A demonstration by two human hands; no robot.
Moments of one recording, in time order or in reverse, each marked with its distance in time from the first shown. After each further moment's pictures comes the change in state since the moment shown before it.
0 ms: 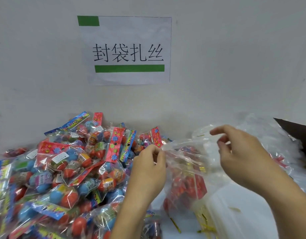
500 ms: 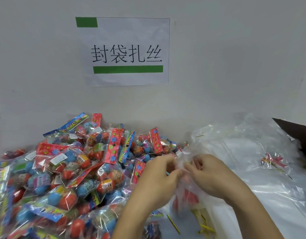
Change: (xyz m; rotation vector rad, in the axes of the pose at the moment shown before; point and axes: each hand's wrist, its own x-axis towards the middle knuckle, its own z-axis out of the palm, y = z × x) left_hand -0.005 0.005 0.007 0.125 -0.324 0.084; right_hand 0.003 0.006 0.053 0.015 -0.280 0.154
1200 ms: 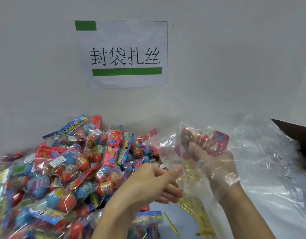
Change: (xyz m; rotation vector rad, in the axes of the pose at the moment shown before) left_hand -0.007 0.000 -0.020 -0.320 -0.235 -0.307; right_hand 0.008 0.005 0.012 1.088 0.306 -0.121
